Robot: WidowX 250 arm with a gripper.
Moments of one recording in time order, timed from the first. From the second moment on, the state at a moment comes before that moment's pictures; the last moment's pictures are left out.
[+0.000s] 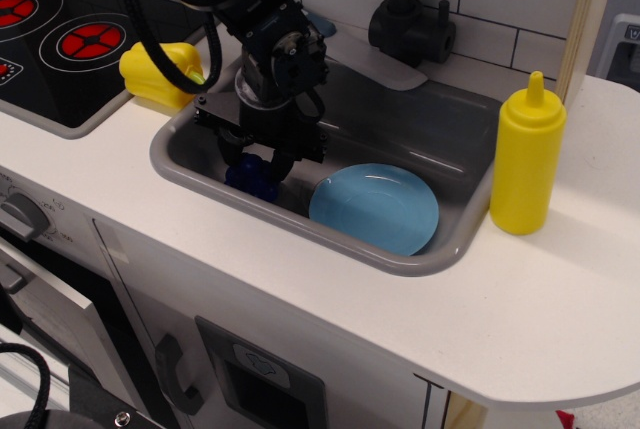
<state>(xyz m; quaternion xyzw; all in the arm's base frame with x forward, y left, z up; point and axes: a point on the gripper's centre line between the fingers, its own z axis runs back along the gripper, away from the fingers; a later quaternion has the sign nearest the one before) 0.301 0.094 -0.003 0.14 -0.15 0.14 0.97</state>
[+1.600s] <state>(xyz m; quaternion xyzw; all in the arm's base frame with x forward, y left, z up) 0.319 0.002 0.035 0.08 -0.17 0.18 0.97</state>
